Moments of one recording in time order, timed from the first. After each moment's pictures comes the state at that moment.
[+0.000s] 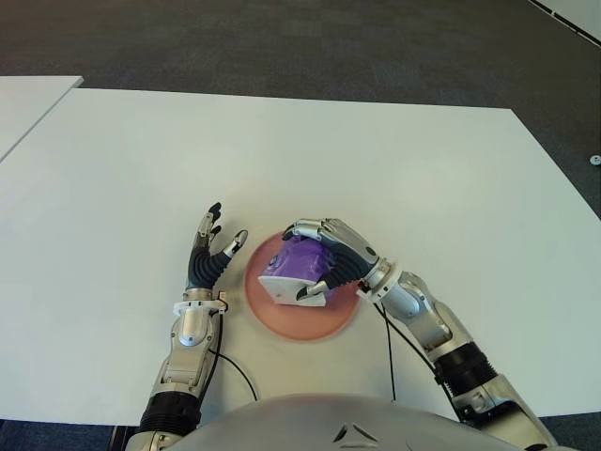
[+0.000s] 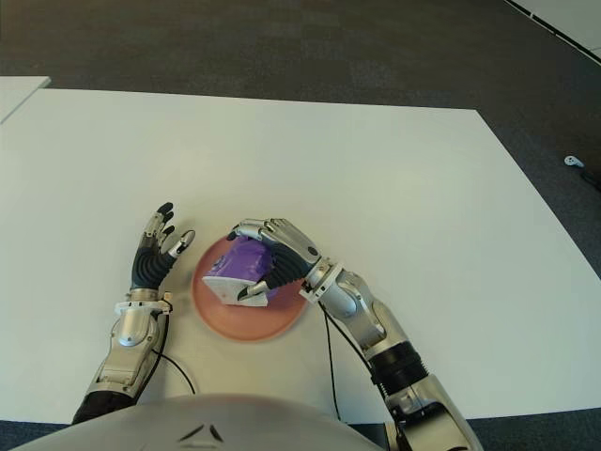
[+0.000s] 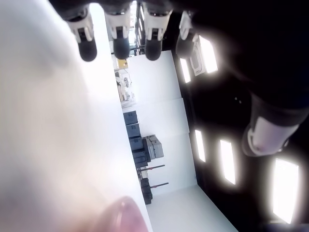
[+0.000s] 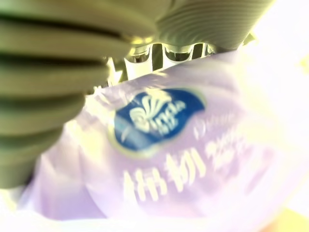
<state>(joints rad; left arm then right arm) 0.17 0.05 0.02 0.26 0.16 -0.48 0.17 -0.14 -0.41 0.41 0.06 -0.61 -0.61 0.10</state>
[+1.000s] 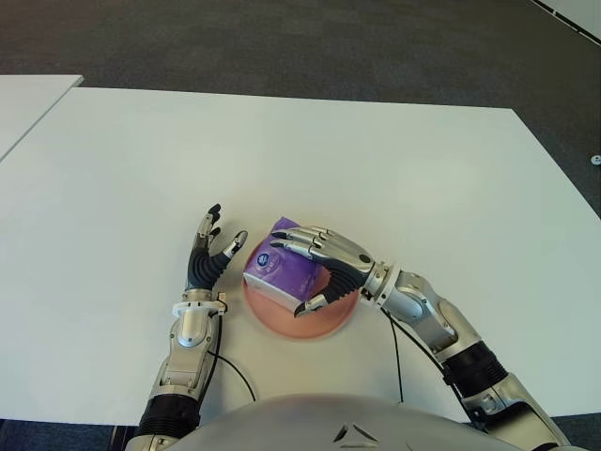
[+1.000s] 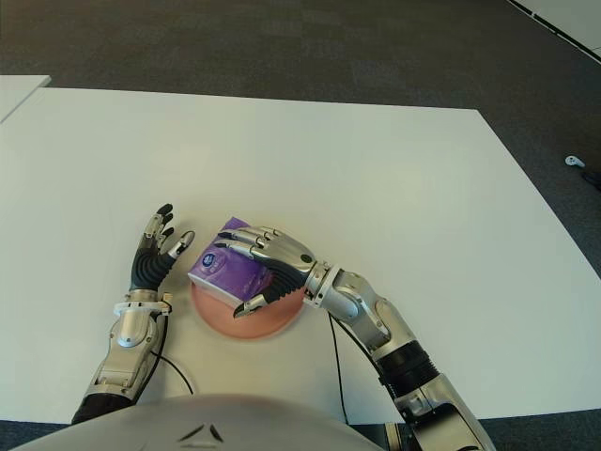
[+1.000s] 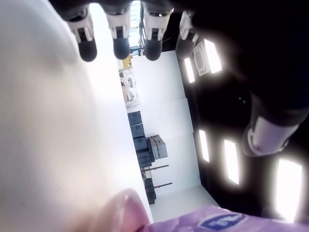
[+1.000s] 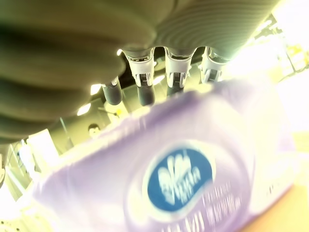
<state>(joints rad) 0.18 0.05 0.02 0.24 0.16 -0.47 0.16 -0.13 -0.42 0.41 -0.01 -0.65 -0.59 0.16</state>
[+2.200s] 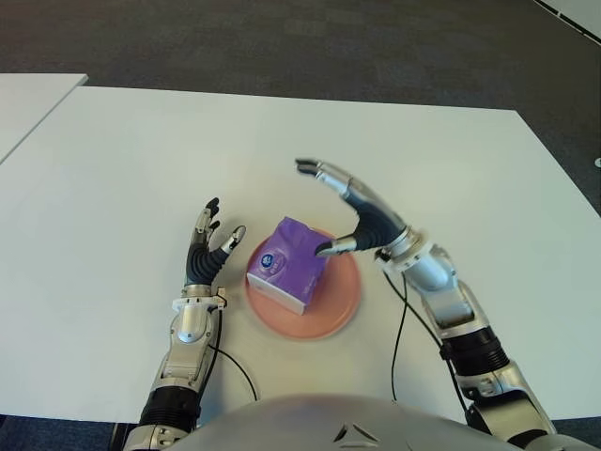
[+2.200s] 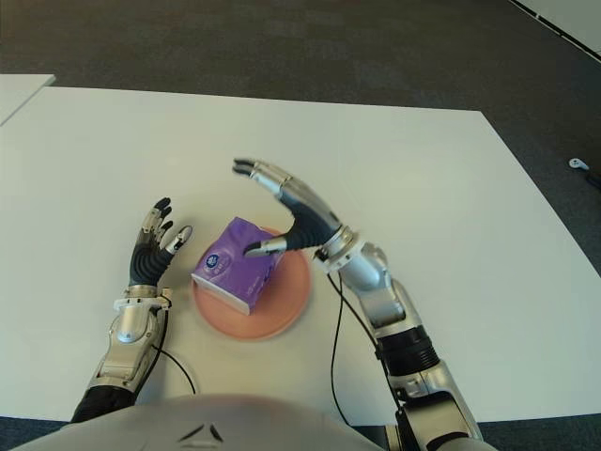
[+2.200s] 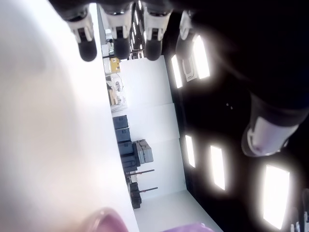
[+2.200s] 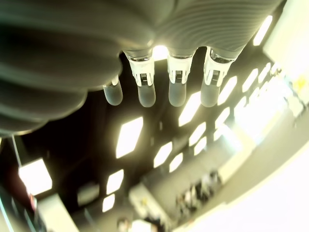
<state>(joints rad) 0.13 0.06 0.02 0.32 0.13 -0.55 0.16 -0.23 -0.40 0.15 -0.19 -0.15 -0.43 0.27</state>
